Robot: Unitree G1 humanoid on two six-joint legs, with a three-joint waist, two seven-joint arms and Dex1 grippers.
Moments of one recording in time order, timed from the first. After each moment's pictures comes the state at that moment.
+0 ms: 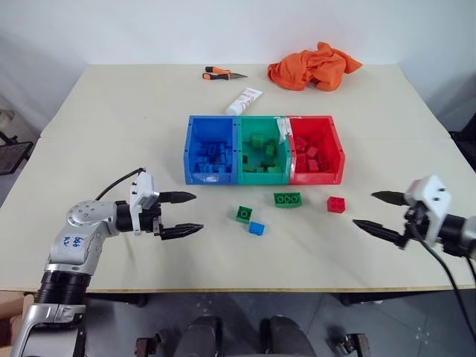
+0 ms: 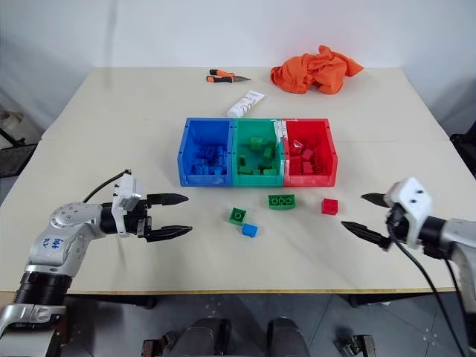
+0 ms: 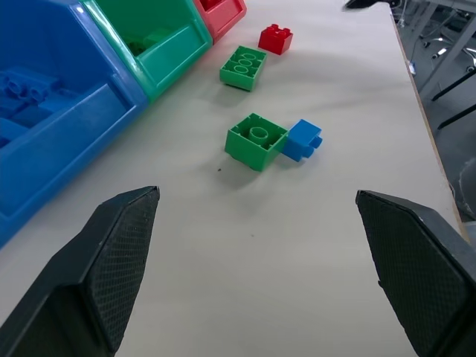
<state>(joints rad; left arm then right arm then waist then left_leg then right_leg) -0.33 0.68 0.06 0.05 -0.46 0.29 -1.17 -0.16 -0.85 -0.27 0.00 0.34 0.35 1.06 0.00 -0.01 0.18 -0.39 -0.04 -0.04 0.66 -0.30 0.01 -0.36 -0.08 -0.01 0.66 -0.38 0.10</state>
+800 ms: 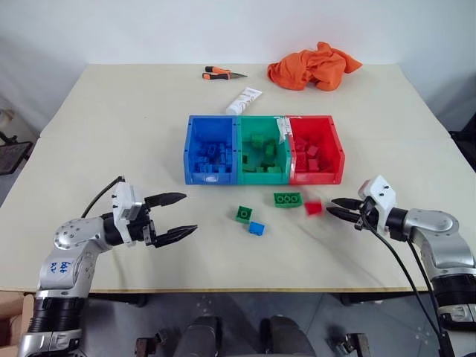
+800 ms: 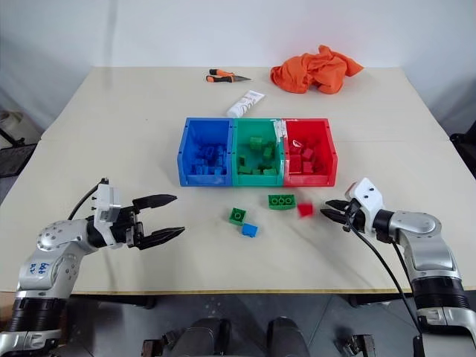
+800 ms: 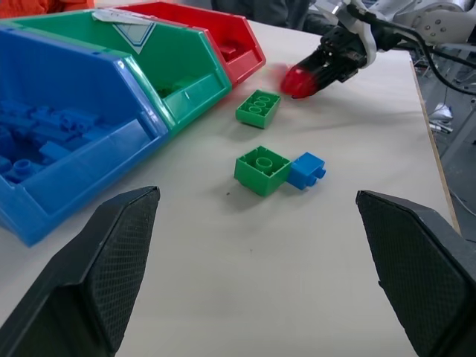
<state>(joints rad) -0.23 0.62 0.16 -0.01 -0.52 0.20 -1.14 -0.35 -0.73 -0.09 0.26 0.24 0.18 1.01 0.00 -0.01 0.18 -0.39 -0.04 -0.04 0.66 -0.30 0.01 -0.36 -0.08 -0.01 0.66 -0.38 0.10</state>
